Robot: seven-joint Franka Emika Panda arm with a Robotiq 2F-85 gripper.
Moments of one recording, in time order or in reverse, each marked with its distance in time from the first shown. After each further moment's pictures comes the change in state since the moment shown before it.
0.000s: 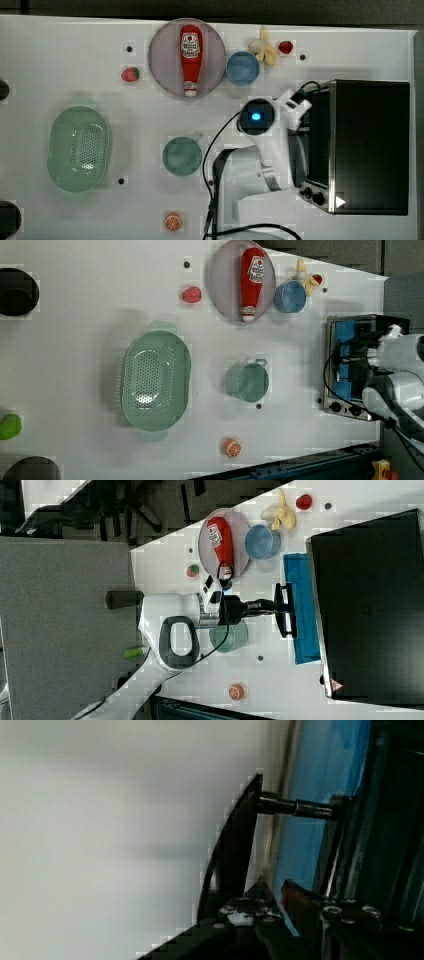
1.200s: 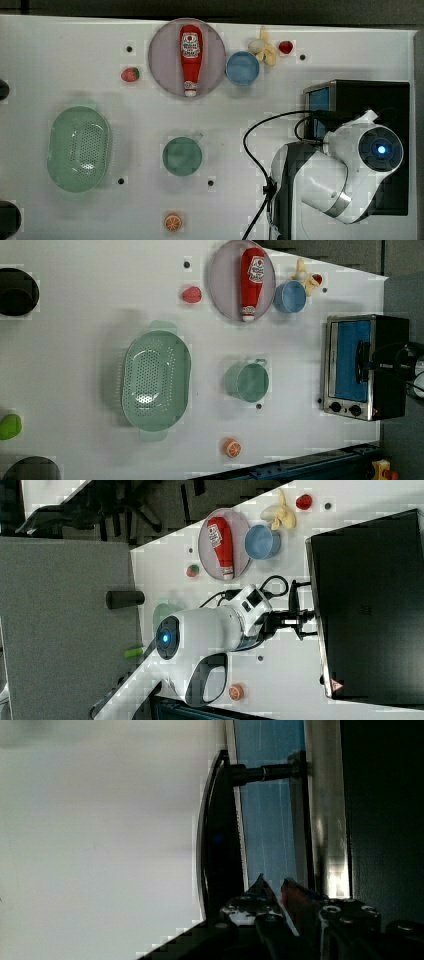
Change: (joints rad) arm -0.098 -0.076 -0.173 0.027 0.549 0.033 -0.473
